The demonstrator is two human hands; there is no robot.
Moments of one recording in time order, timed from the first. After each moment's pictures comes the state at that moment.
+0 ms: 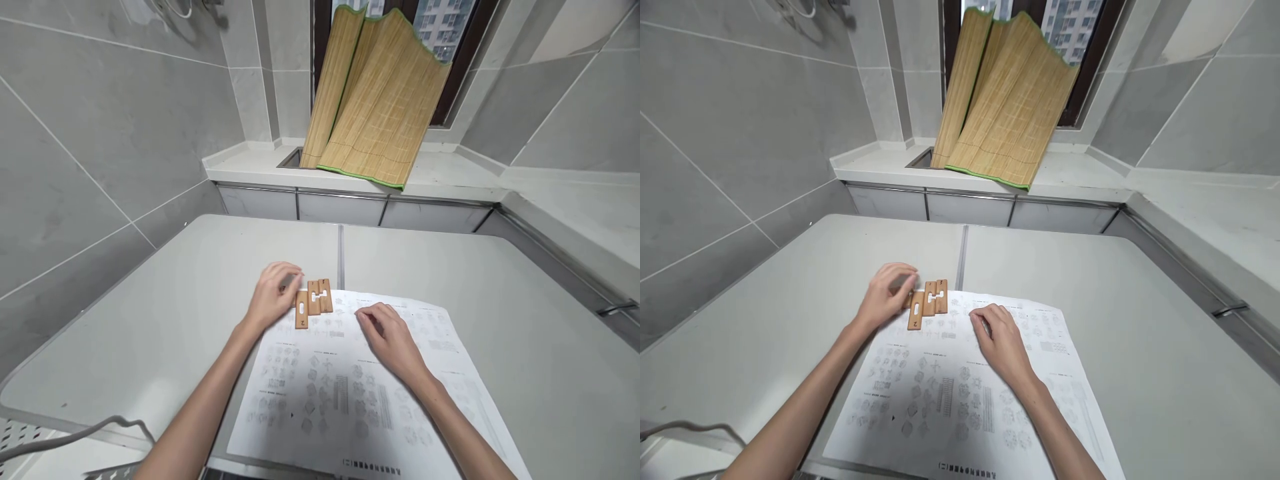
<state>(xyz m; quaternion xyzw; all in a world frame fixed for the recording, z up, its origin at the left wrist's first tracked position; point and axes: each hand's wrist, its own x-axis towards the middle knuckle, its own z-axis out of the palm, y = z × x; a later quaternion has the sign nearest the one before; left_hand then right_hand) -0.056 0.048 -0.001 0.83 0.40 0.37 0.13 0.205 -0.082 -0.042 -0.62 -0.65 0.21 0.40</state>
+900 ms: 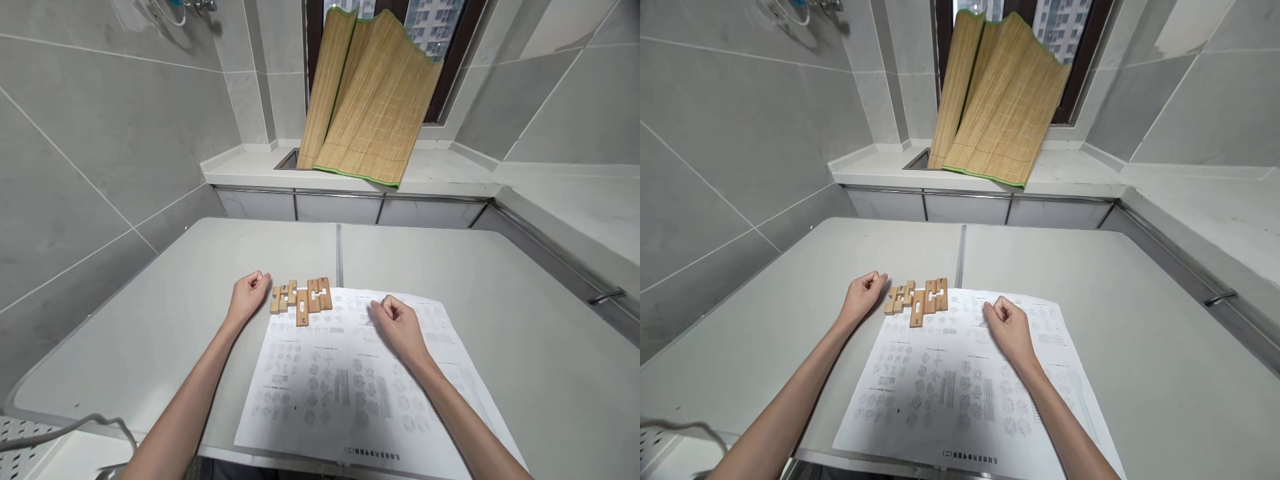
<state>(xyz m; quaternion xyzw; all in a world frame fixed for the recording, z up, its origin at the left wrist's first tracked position) -0.101 0.065 -0.015 0.68 0.57 0.38 0.26 0.216 -0.077 -0.044 -0.64 -0.47 0.30 0.54</state>
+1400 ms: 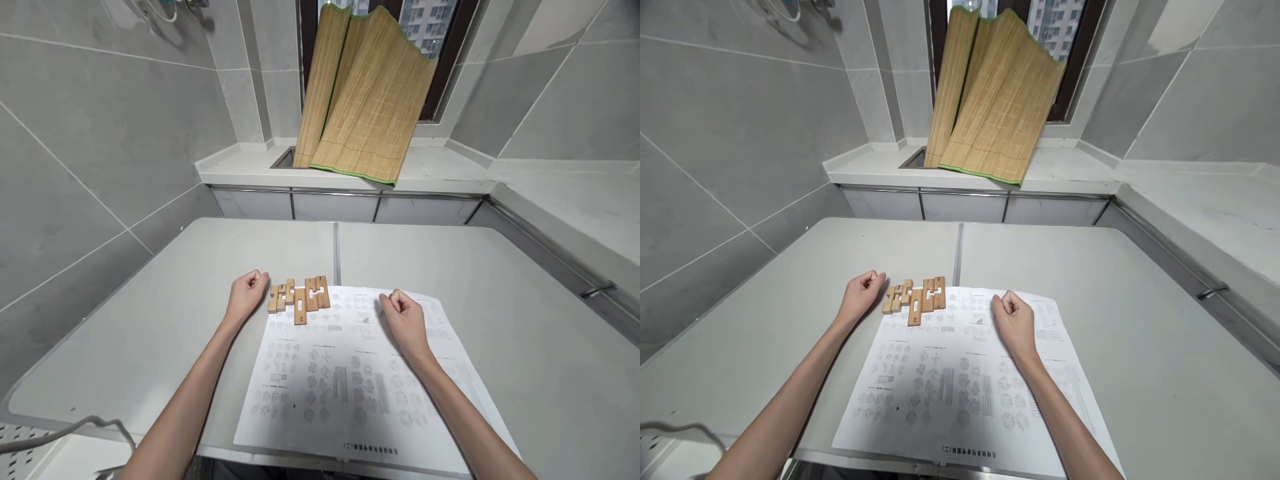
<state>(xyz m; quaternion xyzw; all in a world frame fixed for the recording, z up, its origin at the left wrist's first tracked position) -0.099 0.067 -0.015 0.68 0.57 0.38 0.26 0.222 -0.074 -0.045 -0.66 -0.41 0.26 0.58</state>
